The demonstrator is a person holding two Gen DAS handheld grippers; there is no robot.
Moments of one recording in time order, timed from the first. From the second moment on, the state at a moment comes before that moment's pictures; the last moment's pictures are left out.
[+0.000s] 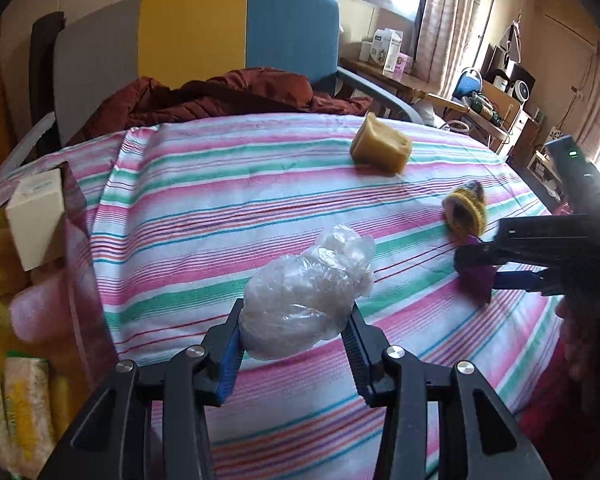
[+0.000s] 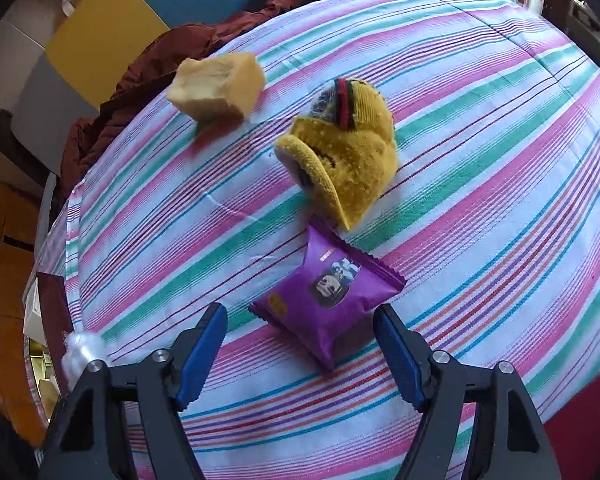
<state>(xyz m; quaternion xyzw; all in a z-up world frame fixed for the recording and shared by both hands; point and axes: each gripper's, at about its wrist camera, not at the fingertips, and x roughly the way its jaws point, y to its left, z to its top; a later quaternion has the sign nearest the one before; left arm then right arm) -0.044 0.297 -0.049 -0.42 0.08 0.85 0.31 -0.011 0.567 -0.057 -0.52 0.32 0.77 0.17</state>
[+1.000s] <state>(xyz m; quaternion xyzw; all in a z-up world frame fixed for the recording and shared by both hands) 0.000 0.157 0.021 -0.35 0.05 0.91 0.20 -0.039 0.485 -0.040 -0.52 0.10 0.85 0.06</state>
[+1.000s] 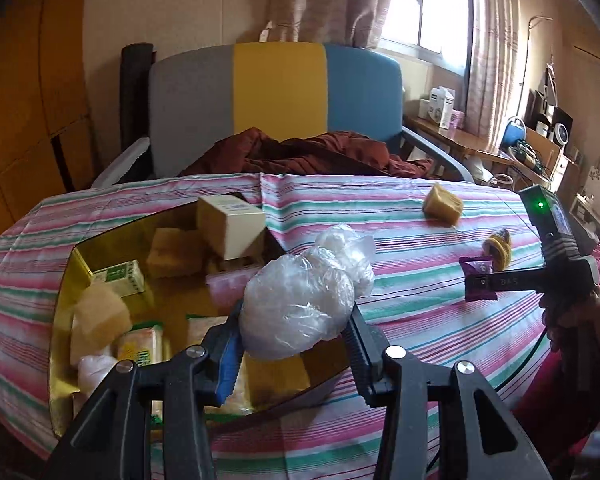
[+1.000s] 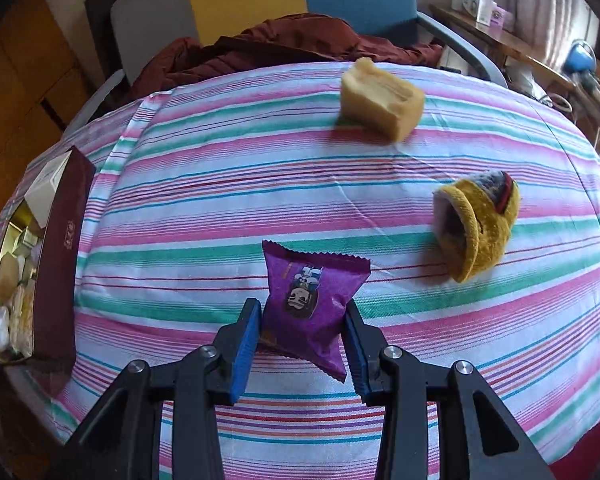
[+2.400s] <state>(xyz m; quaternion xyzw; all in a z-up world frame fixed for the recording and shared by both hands) -0.036 0.013 0.005 -0.40 -0.10 0.91 0.12 -0.043 0.239 -0.009 -0.48 0.01 0.86 -0.19</state>
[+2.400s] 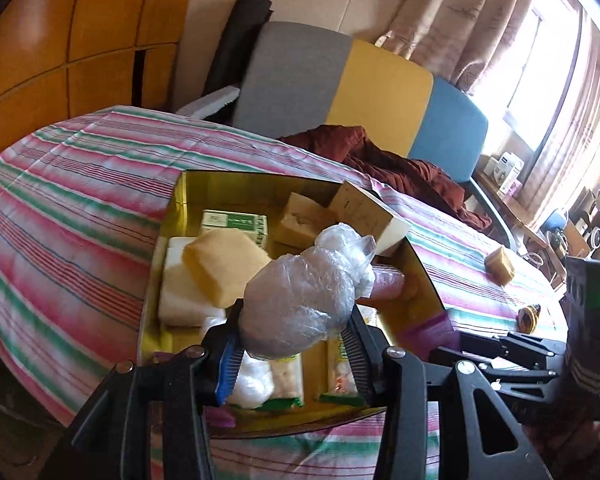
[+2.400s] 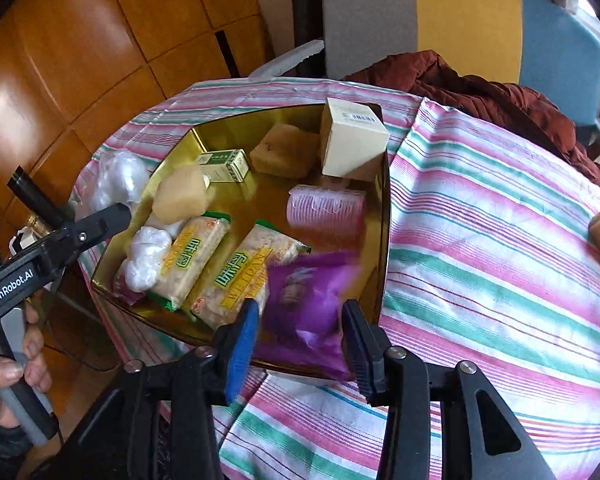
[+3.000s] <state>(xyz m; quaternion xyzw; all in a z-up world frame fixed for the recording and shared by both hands) -0.080 0.039 -0.011 -0.43 -0.07 0.90 0.09 -0.013 0.236 -0.006 -0.47 0.04 0.86 -0.20</state>
